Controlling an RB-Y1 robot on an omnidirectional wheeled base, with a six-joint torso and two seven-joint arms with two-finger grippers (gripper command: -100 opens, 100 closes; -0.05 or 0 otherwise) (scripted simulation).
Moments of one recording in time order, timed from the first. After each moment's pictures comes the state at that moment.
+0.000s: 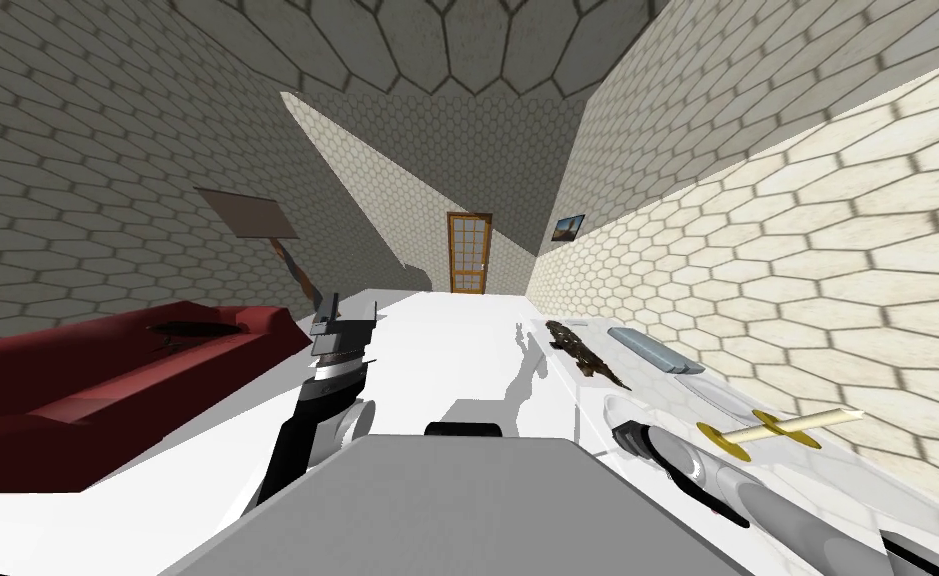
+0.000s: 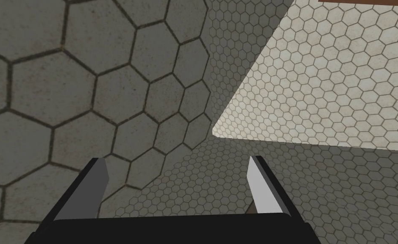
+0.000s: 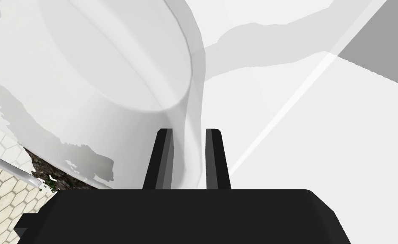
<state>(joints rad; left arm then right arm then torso) 0.55 -0.03 0.07 -2.38 0.01 -0.51 0.13 0.07 -1.04 0.57 -0.77 1.65 -0.30 -0.70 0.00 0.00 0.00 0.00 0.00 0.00</state>
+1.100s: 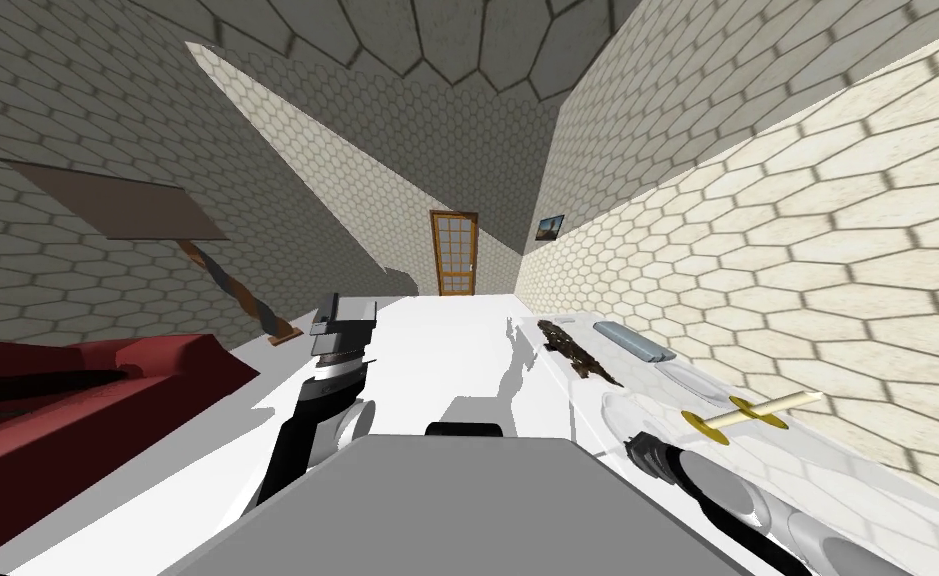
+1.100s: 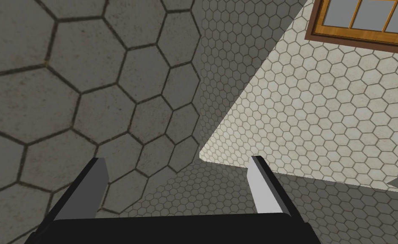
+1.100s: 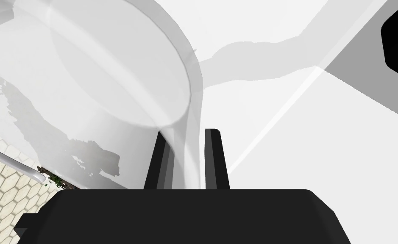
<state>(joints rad) 0.55 -0.03 0.07 -2.38 0.01 -0.51 0.13 0.24 -1.17 0.62 -0.98 1.39 -0.18 -0.48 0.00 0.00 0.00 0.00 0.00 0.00</state>
